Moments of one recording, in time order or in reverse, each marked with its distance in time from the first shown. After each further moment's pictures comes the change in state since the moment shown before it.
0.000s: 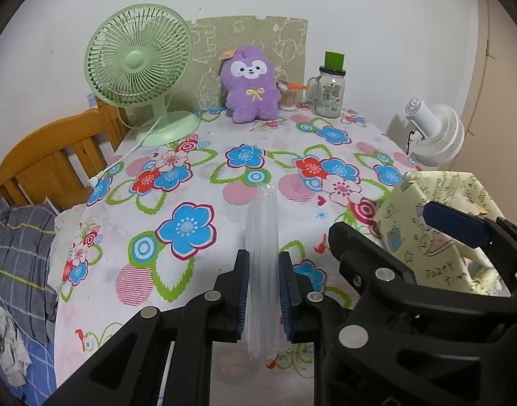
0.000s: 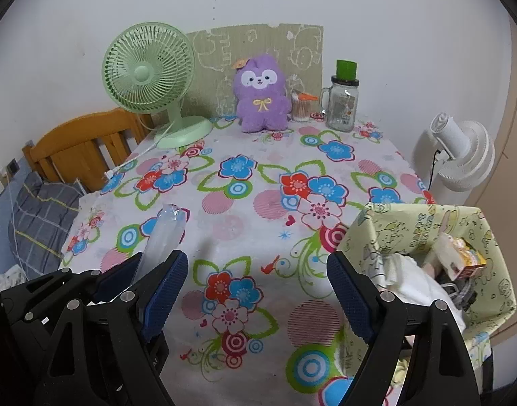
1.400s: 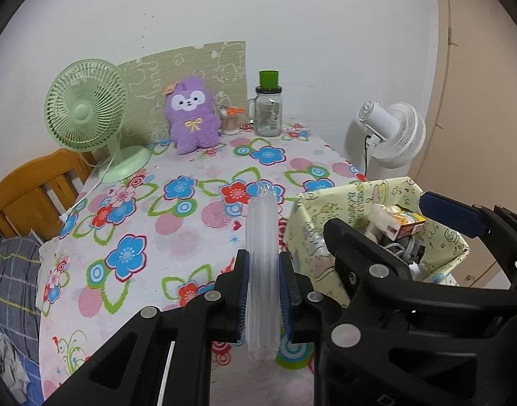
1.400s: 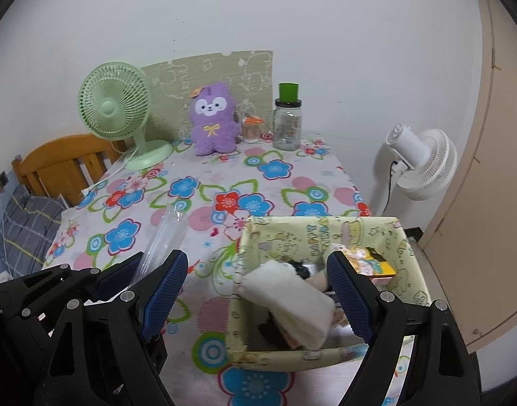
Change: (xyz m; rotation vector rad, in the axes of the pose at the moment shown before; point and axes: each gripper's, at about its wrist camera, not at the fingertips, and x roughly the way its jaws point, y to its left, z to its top) left arm -0.028 -0.106 0.017 0.096 -0.063 -0.058; right arm -0.059 -0.099 -0.005 0.022 -0.077 -0.073
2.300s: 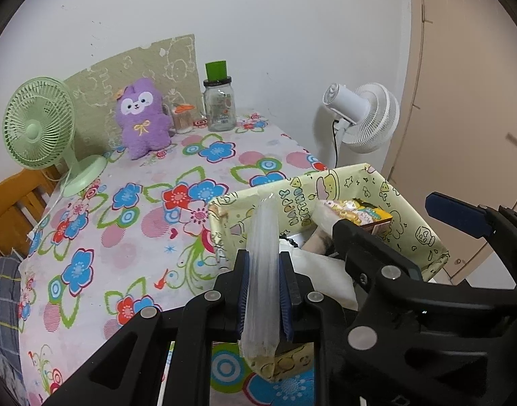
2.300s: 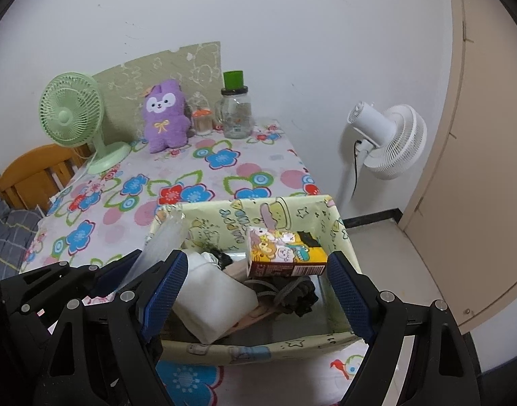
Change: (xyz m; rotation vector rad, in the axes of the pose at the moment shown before) left arm 0.035 -0.071 0.010 0.074 0.043 -0.067; right arm 0.012 -0.082 -0.014 0.078 0.037 -0.074
